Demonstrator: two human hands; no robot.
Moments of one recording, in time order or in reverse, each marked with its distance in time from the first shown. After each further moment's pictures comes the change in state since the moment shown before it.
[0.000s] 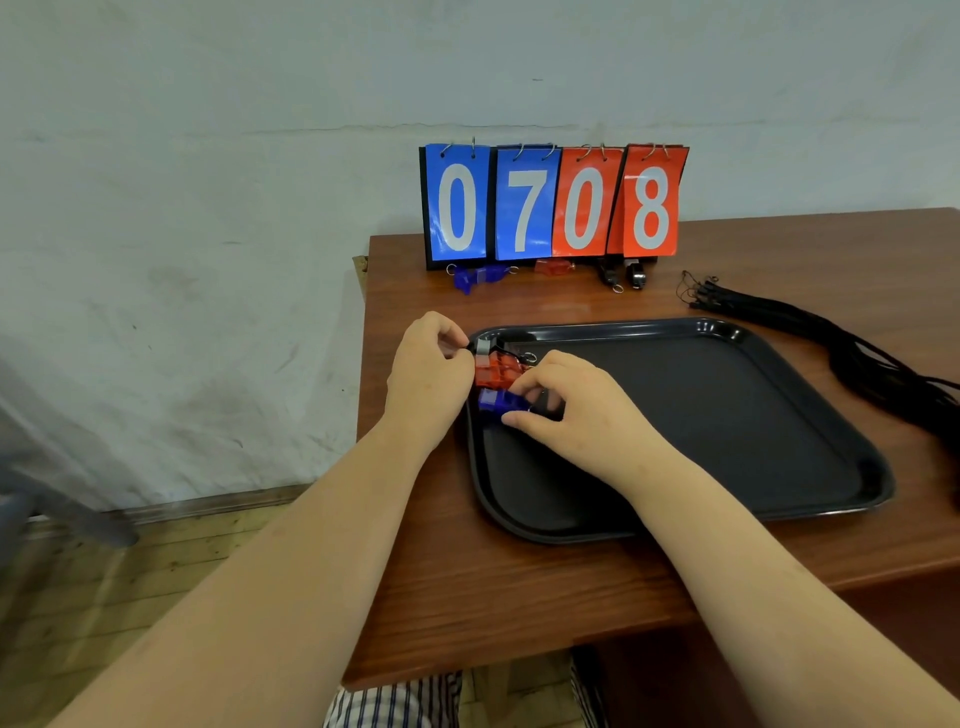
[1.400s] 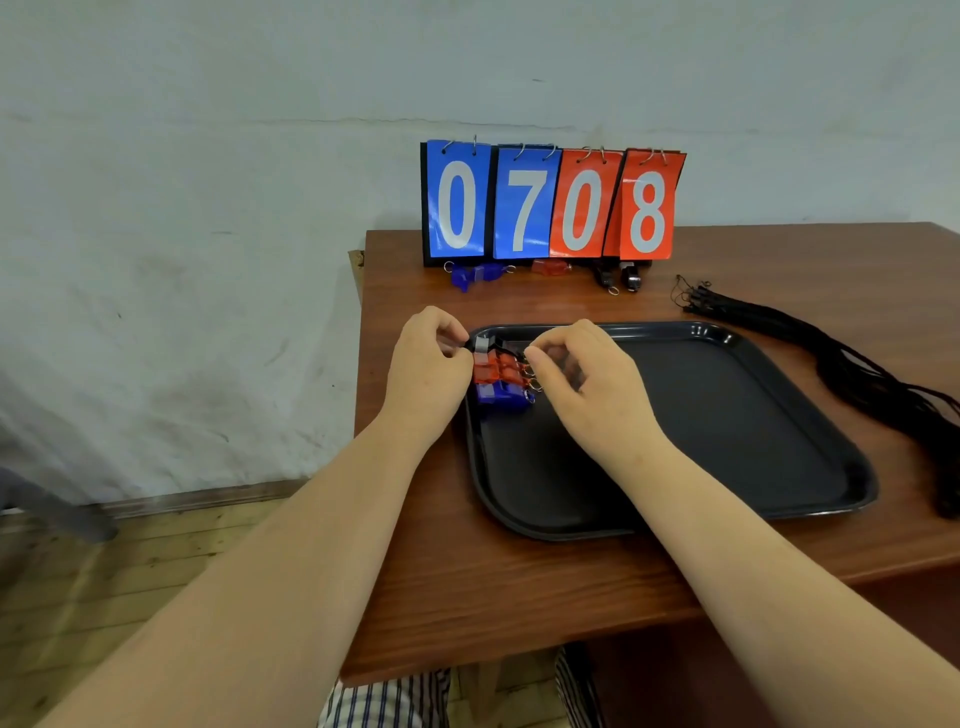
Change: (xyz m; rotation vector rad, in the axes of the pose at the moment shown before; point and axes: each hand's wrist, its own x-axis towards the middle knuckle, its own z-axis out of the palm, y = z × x) left_hand -0.003 0.007 -0.003 -0.037 -0.025 -0.026; right_hand 0.005 0.004 0.001 0.110 0.329 0.013
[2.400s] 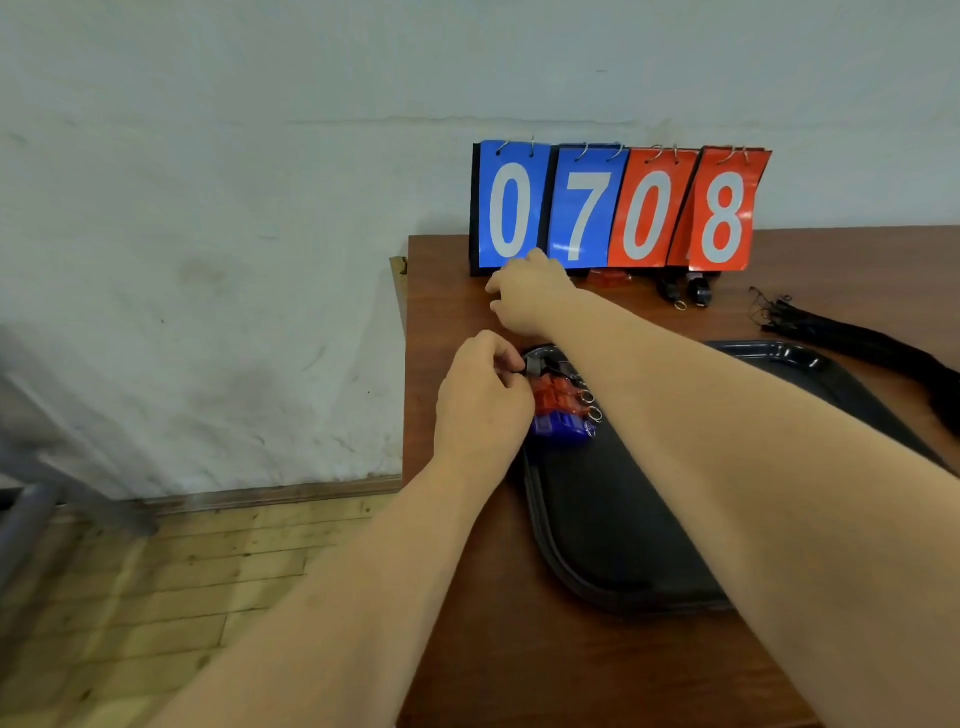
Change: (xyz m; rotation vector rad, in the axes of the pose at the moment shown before) left_hand 0.002 -0.005 0.000 -0.076 0.003 -0.011; right_hand 0.185 -0.002 0.111 -0.757 -0.489 -0.104
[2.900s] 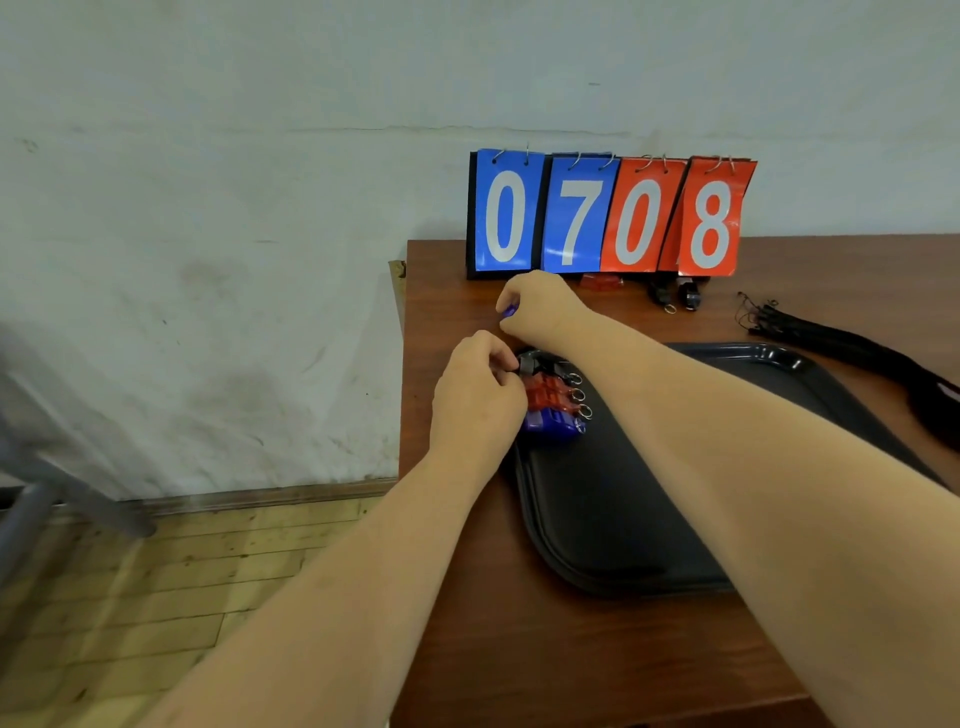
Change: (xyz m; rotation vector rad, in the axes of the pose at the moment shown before) left_hand 0.000 0.002 0.000 0.033 0.003 -0.016; right_hand -0.033 0.008 -0.008 0.525 0.035 0.099
